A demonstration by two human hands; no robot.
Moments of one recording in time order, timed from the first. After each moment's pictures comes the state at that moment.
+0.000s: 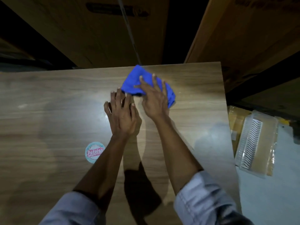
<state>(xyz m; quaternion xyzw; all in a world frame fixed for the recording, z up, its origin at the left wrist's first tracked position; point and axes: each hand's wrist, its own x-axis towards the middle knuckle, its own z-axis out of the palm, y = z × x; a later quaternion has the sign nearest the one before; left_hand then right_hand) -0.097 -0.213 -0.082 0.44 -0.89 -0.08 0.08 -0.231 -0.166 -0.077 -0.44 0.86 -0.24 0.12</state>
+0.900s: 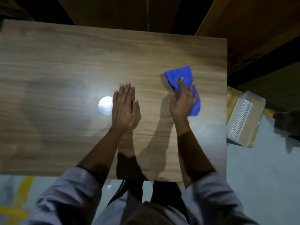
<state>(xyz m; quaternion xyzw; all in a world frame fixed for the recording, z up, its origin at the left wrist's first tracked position) 0.027 -0.143 -0.091 0.37 -0.90 -0.21 0.13 -0.157 -0.029 -0.063 -0.24 0.93 -0.28 0.03</state>
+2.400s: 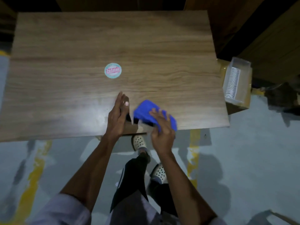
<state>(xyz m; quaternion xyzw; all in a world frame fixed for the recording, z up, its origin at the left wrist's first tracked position) 0.193 -0.014 -0.050 0.43 -0.70 -0.54 0.16 0.114 0.149 -0.065 -0.32 0.81 -0.49 0.04</state>
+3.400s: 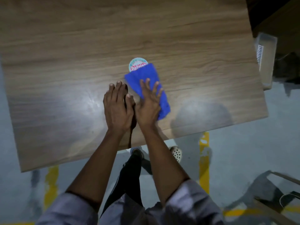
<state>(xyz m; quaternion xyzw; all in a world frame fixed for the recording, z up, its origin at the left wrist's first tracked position) 0.232 -0.163 -0.084 0.35 -0.88 -0.26 0.18 0.166 -0.094 -0.089 -0.20 0.91 -0.36 0.01</state>
